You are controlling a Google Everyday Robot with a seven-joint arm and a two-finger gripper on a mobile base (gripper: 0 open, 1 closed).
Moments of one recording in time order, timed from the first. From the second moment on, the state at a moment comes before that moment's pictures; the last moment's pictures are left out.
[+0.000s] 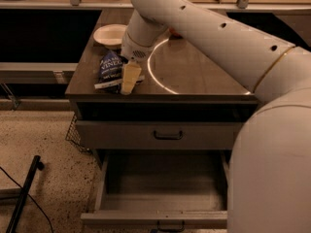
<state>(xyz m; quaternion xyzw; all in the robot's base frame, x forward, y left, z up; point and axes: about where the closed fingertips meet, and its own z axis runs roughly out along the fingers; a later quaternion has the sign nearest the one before) 0.670 0.080 0.838 -0.73 0.64 0.06 0.24</state>
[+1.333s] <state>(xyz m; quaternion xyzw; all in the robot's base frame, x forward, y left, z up) 0.629 0.044 0.867 -0.72 0.64 0.03 0.26</state>
